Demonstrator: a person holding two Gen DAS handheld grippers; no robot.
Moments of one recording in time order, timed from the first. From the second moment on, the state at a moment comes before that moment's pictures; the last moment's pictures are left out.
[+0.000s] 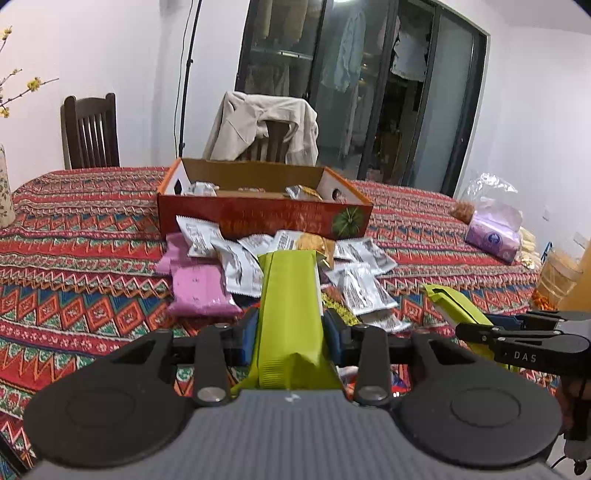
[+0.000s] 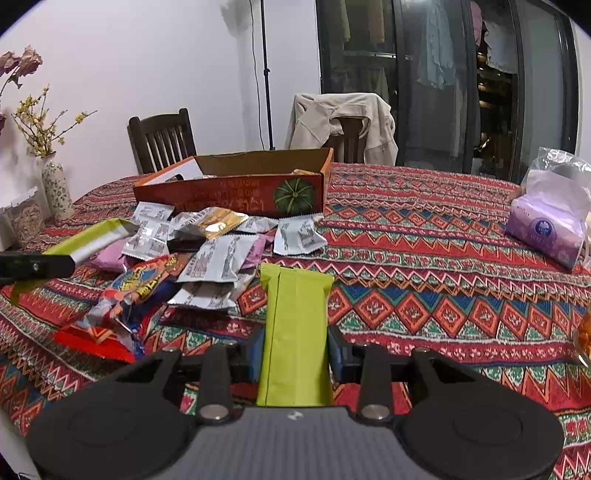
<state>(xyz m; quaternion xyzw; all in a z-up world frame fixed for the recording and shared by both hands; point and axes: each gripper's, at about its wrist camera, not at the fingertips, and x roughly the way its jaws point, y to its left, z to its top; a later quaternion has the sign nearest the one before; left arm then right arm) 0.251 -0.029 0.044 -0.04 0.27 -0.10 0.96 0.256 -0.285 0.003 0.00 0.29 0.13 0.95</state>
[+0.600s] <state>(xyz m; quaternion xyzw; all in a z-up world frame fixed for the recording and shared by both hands) 0.483 0.027 0.100 -0.01 0.29 -0.04 0.96 0.470 -0.249 0.091 0.00 0.29 0.22 0.93</state>
